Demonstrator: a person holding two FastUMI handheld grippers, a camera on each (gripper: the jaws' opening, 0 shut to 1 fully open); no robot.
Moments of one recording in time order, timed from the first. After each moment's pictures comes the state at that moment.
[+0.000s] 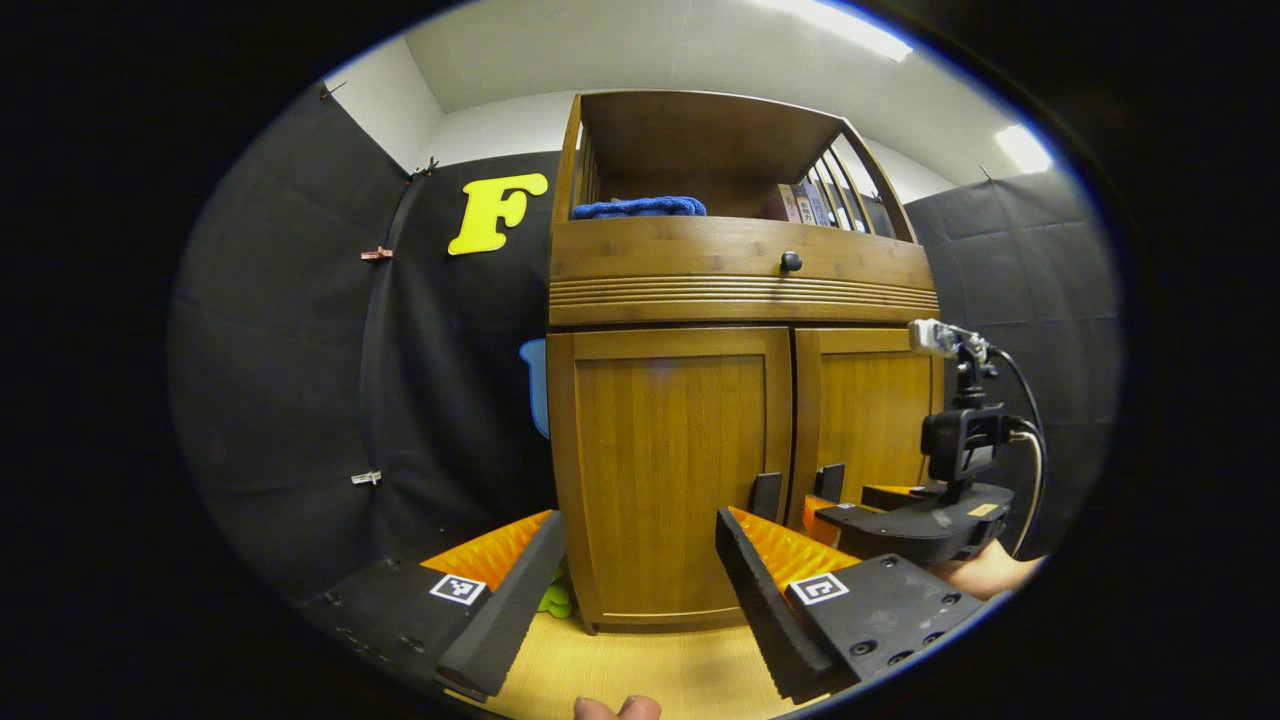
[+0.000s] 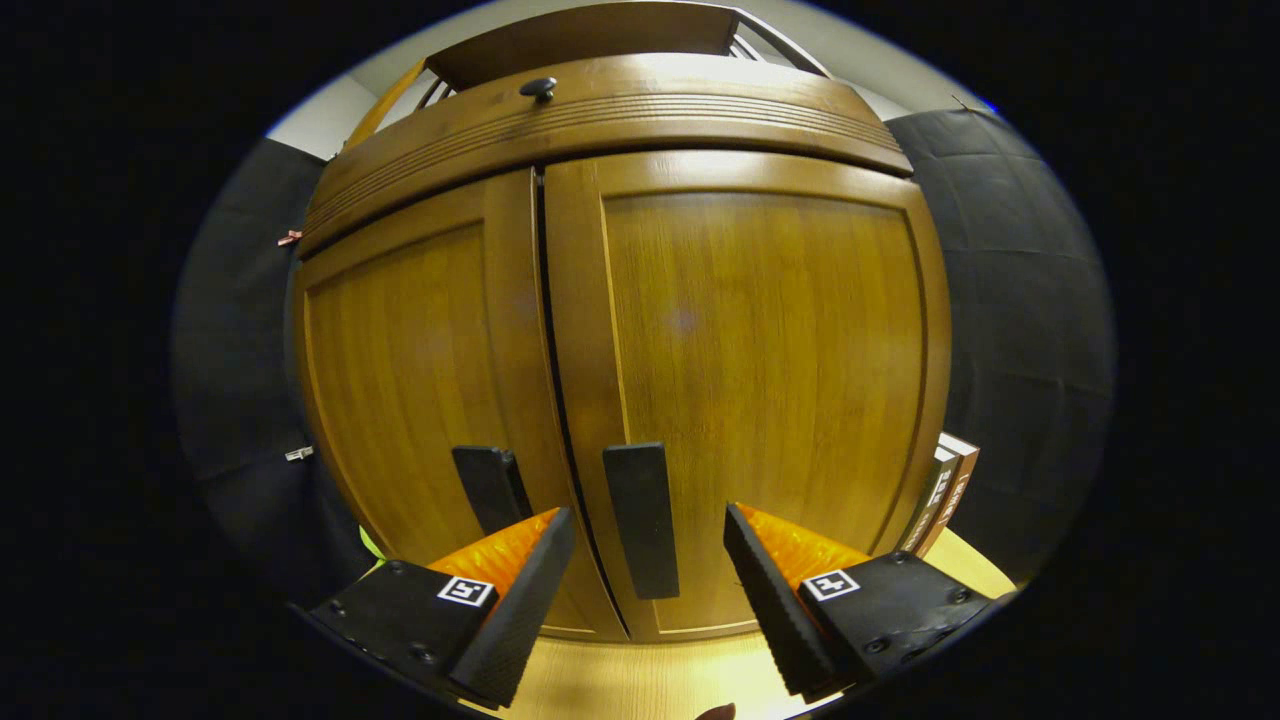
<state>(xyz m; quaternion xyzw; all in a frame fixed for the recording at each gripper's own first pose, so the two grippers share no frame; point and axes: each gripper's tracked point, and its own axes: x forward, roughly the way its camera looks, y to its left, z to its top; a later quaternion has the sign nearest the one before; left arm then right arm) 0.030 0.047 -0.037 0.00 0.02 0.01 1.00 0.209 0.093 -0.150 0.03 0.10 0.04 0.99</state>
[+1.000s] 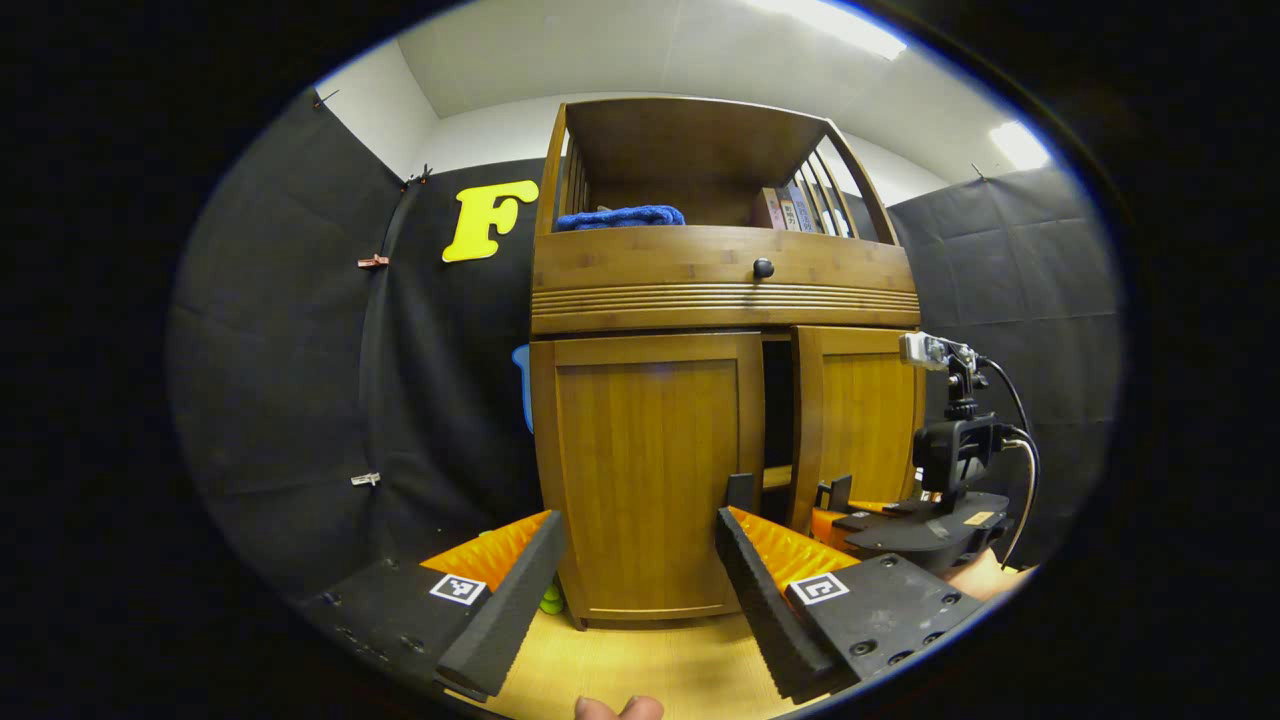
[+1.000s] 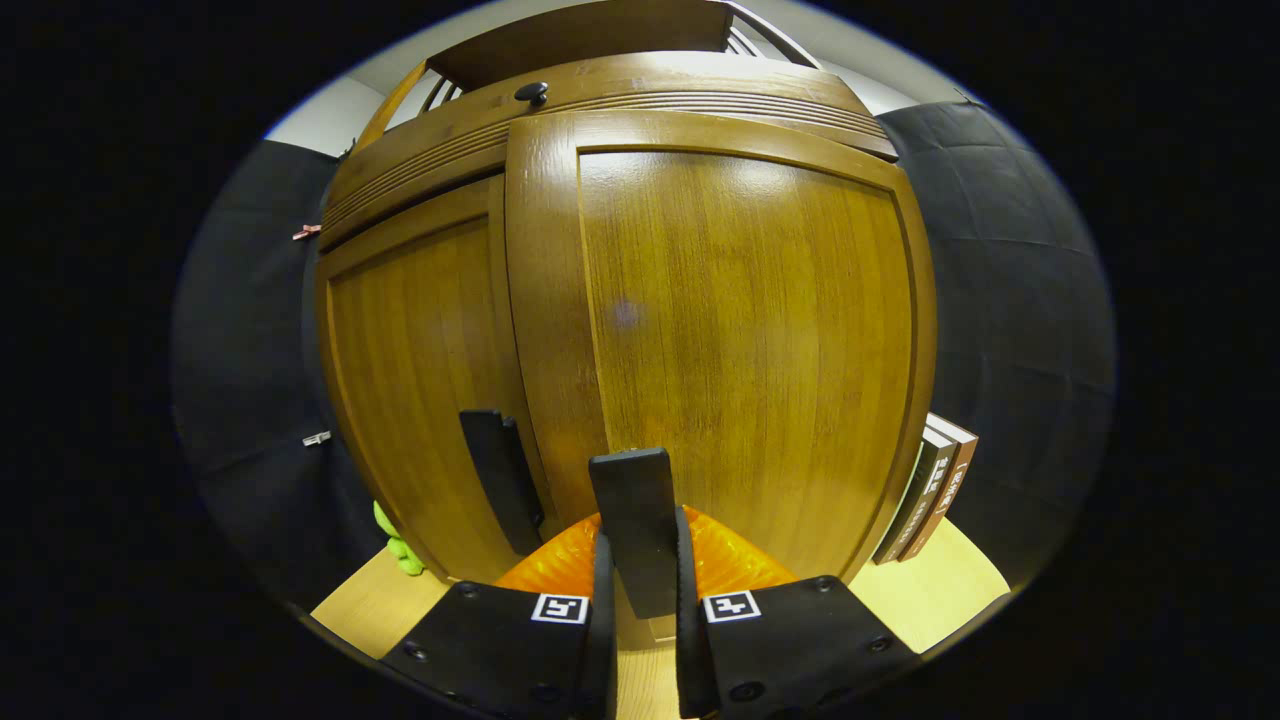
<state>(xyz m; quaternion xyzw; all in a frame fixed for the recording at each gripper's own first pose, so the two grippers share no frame) 0.009 0.010 -0.022 0.00 0.01 0.01 1.00 0.155 0.071 -0.146 0.03 0.13 0.08 0.99</state>
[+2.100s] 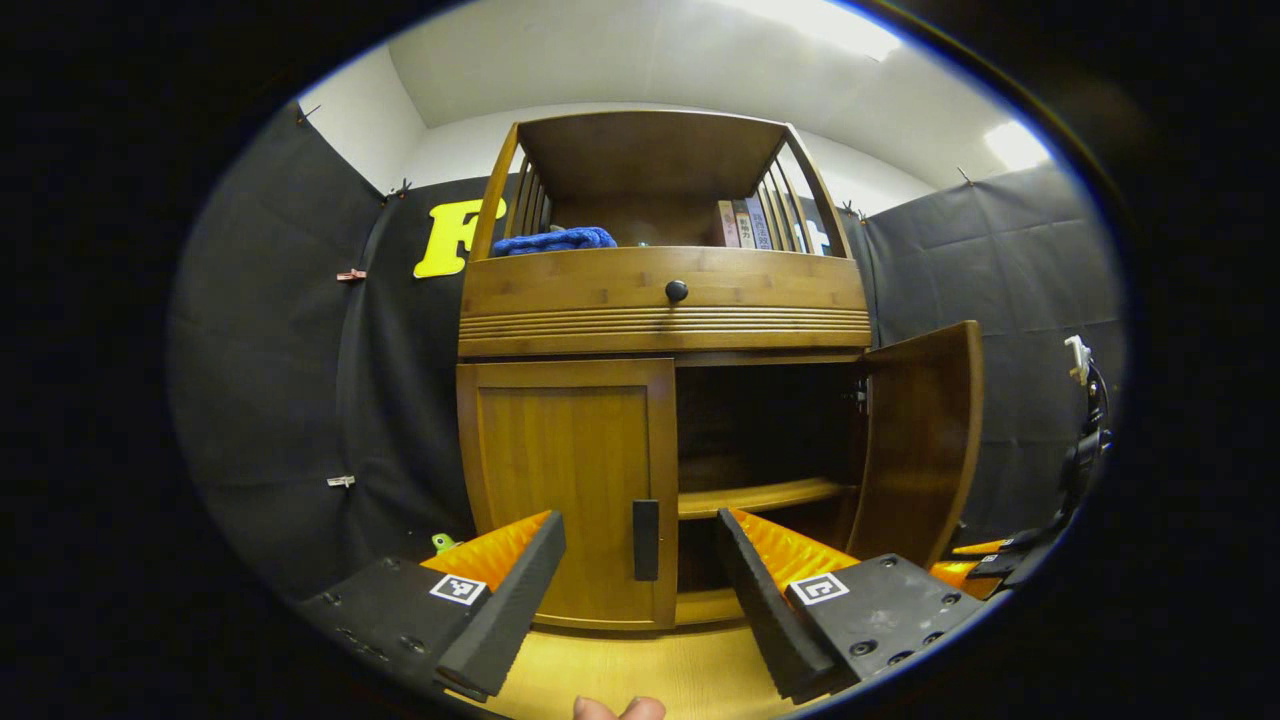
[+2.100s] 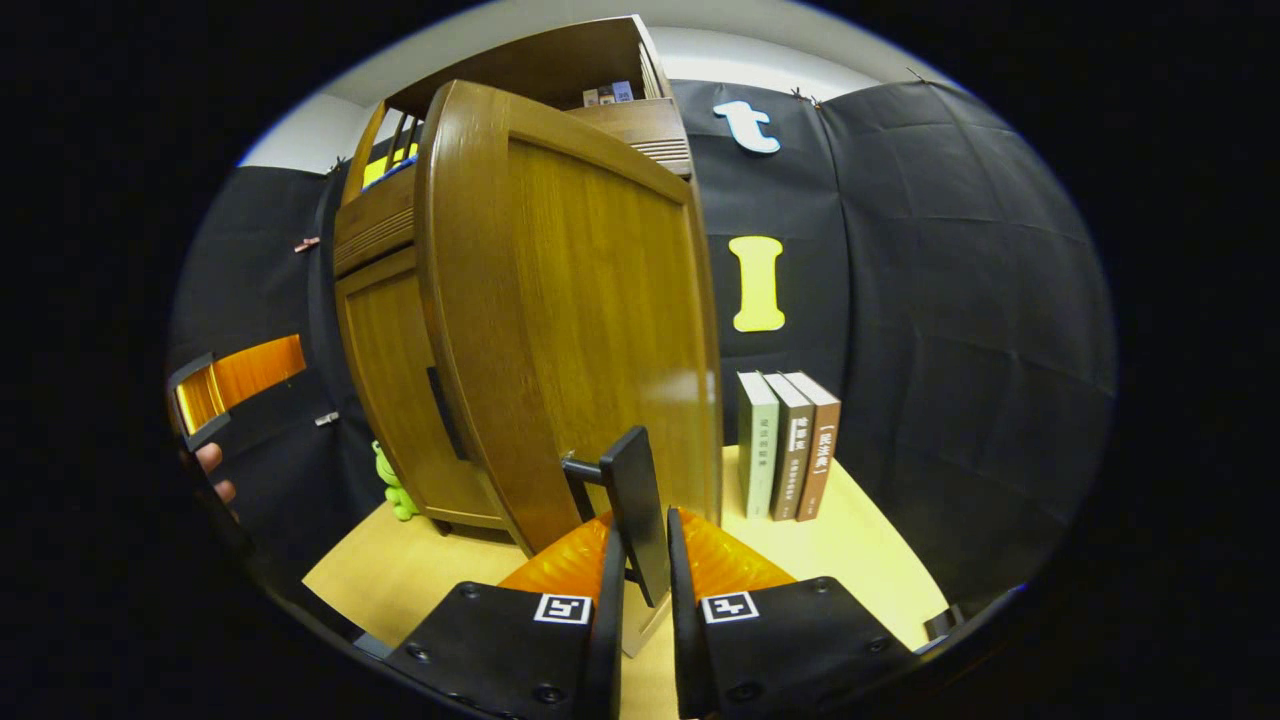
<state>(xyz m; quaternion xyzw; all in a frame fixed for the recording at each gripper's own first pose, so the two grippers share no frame) 0.013 -0.094 -0.008 -0.01 0.01 -0.01 1.00 0.029 -0.118 -0.124 0.03 0.16 0.05 0.99</state>
